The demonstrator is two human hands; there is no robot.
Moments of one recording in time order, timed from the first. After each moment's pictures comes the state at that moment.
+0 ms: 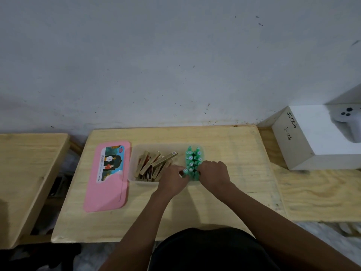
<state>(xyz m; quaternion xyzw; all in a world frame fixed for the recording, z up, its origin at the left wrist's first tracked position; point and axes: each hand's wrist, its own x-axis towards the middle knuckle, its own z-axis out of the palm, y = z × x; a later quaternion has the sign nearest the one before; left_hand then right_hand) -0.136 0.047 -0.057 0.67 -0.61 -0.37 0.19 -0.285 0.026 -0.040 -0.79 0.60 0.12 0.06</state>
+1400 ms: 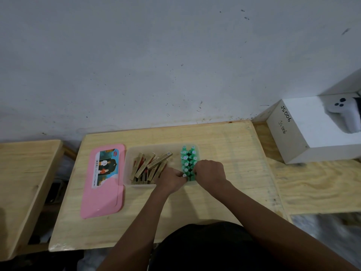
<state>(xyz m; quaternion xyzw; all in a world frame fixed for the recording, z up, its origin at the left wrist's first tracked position) -0.144 0.036 -0.055 0.71 -0.56 -0.42 0.07 -0.287 0.024 -0.040 -0.77 0.62 0.09 0.10</state>
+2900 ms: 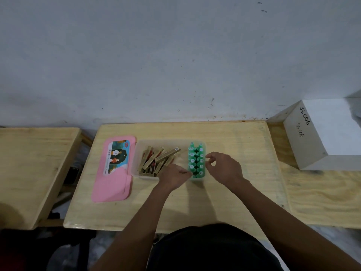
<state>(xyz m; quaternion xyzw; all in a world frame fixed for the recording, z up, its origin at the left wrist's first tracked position) -0.144 0.044 -0.052 0.75 -0.53 -0.40 0.06 -0.327 0.013 -0.038 -0.68 0.66 -0.08 0.30</state>
